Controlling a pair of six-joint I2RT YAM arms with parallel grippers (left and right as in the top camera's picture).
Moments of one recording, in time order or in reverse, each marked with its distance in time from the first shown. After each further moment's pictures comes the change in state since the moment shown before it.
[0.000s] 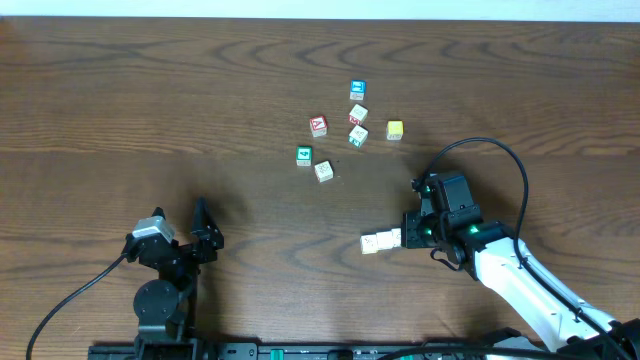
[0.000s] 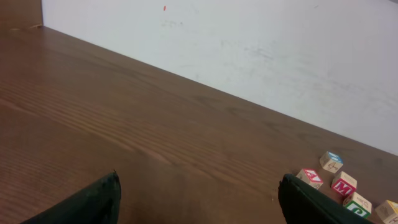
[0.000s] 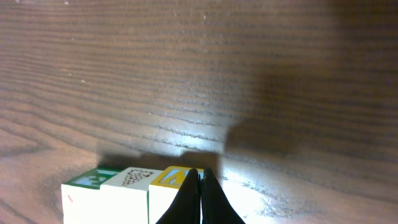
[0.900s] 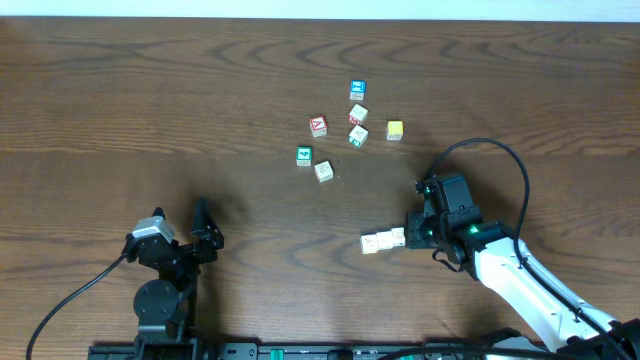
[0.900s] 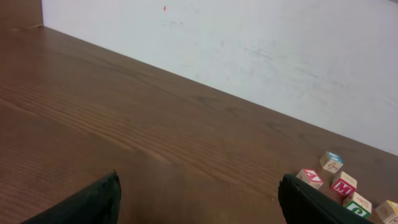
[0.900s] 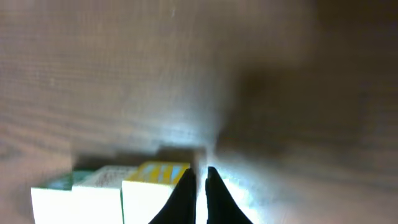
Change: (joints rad) left arm 0.000 0.000 0.000 0.000 0.000 0.000; right arm 0.000 0.000 0.000 0.000 0.076 0.009
